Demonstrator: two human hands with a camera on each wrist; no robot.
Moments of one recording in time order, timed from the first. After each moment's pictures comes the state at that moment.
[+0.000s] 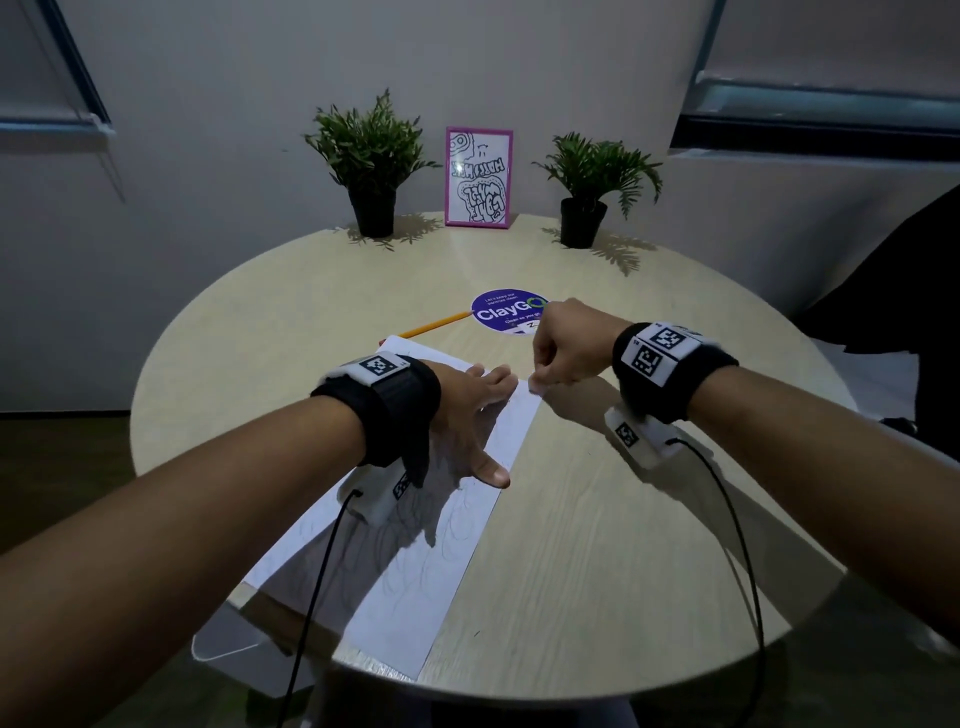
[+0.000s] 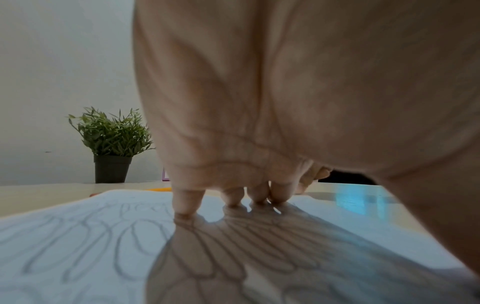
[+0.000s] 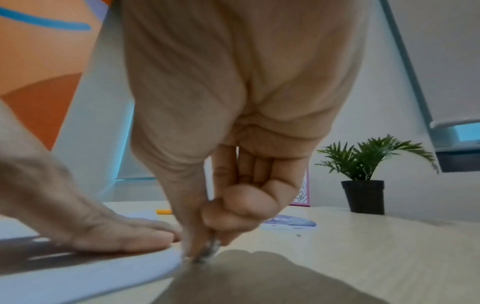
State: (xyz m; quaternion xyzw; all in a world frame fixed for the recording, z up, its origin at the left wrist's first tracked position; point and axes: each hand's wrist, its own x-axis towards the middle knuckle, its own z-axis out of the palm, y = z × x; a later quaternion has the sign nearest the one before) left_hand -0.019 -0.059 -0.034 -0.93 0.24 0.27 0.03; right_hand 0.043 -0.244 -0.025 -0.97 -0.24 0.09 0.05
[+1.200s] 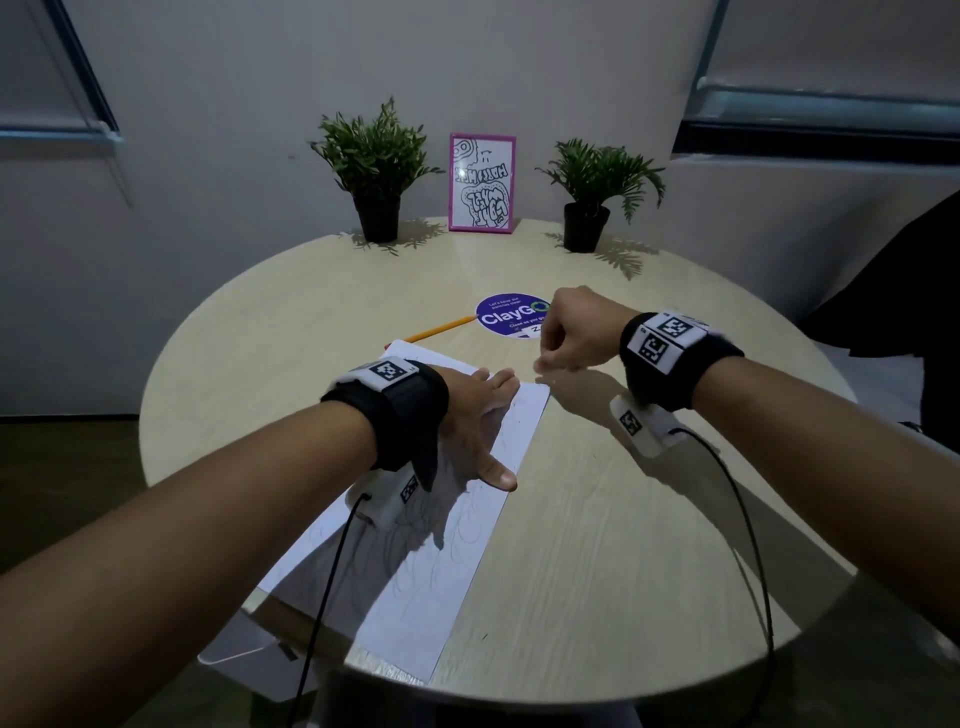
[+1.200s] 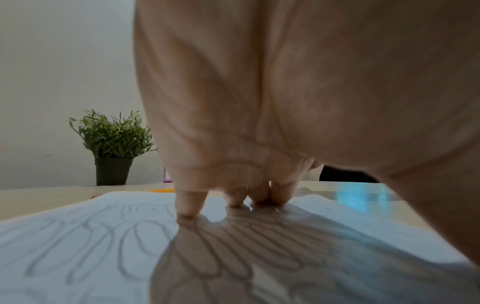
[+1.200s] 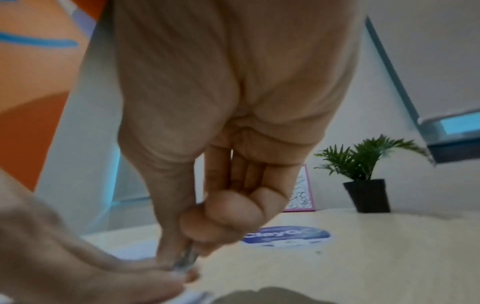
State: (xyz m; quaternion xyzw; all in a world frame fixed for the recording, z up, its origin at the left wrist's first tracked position) left_hand -0.021 -0.060 -0.032 -0.93 0.24 0.27 0.03; right_hand 0.055 -0.249 -0.017 -0.97 -0.22 0.06 0.09
